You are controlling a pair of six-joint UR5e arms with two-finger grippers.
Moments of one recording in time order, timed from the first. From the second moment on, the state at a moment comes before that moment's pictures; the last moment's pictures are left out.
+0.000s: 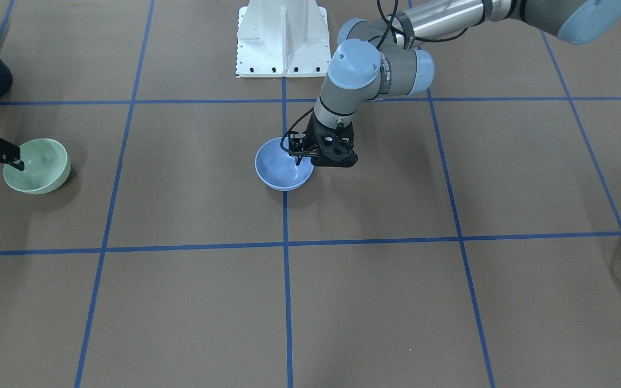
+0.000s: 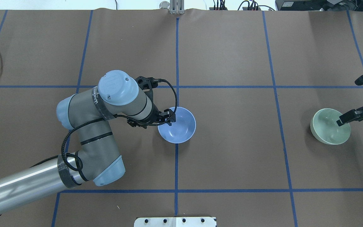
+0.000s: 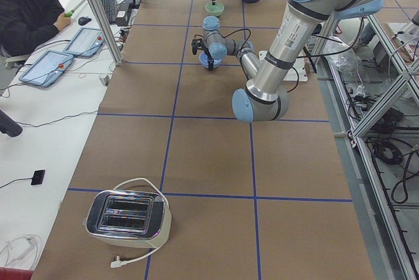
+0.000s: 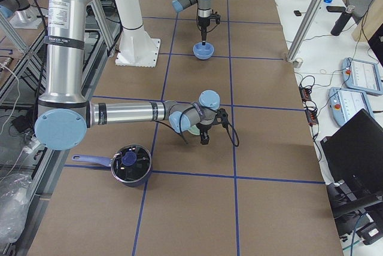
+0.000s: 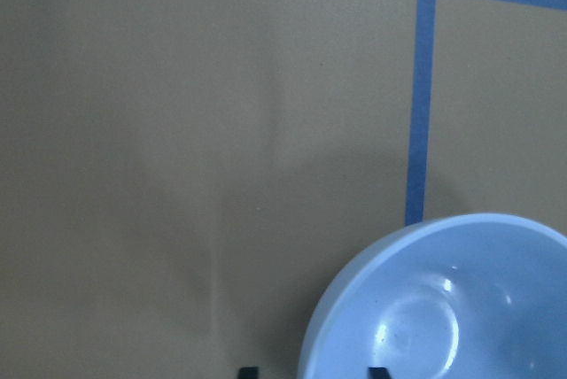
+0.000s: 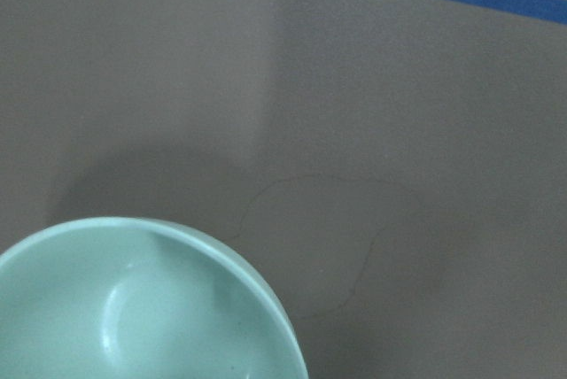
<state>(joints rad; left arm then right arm) -0.52 -2.23 -1.60 -1.85 -1.96 -1.33 1.06 -1.67 1.65 -1.12 2.32 0.43</state>
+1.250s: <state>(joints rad) -0.78 -2.05 -1.74 -1.84 -2.15 -1.11 1.06 -1.56 1.67 -1.13 2.38 0.60</state>
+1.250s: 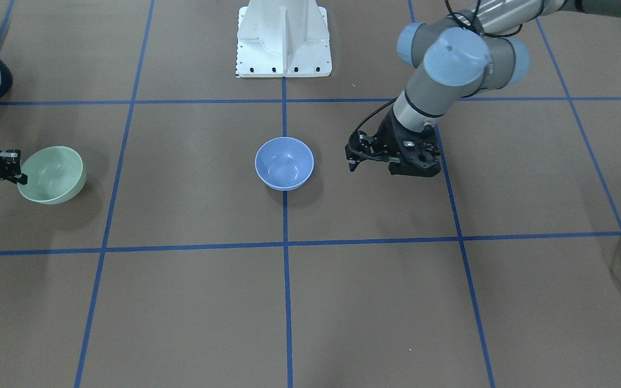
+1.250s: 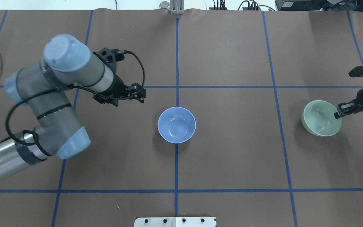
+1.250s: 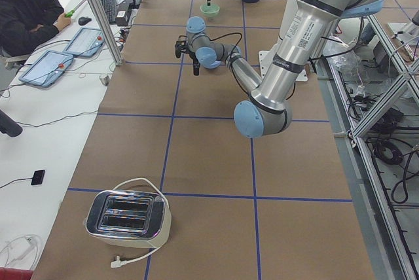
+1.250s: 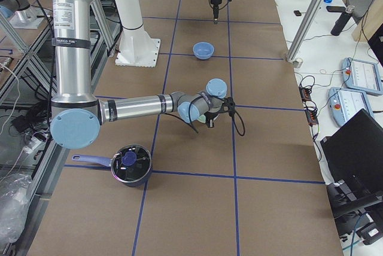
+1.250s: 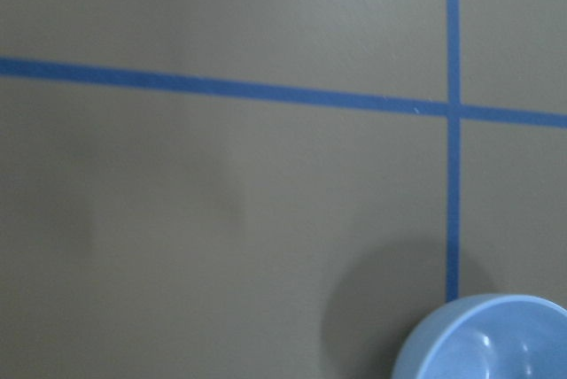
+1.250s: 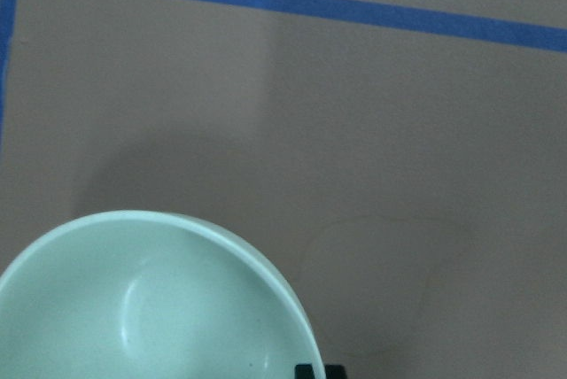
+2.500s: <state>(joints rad) -1.27 -1.64 -1.73 -1.86 -2.32 -0.28 0.73 -1.10 1.82 -1.37 2.15 1.27</state>
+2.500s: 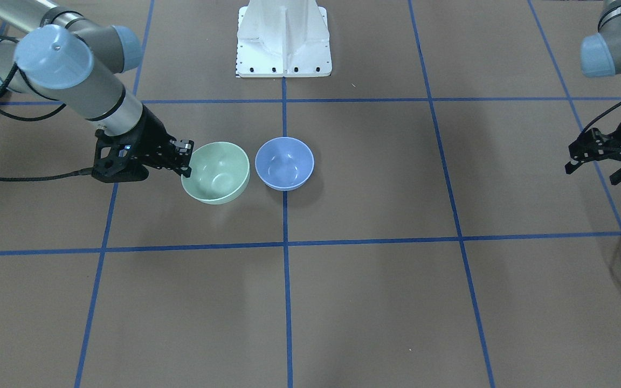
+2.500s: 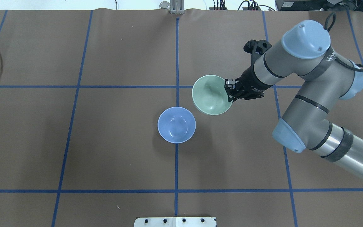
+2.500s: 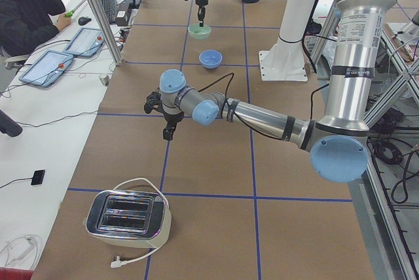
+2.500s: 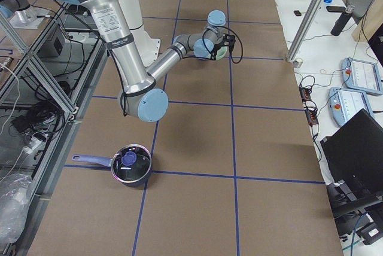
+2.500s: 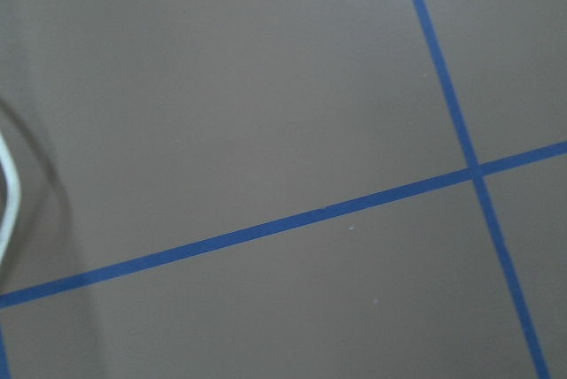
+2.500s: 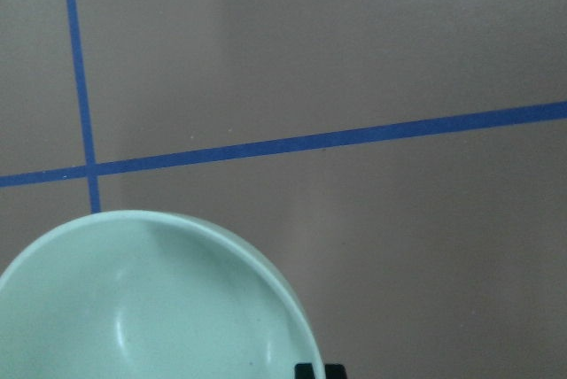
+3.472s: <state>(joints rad) -1.38 -1.60 -1.69 -1.87 -2.37 -0.15 0.52 -1.04 1.84 -1.45 1.96 1.35</state>
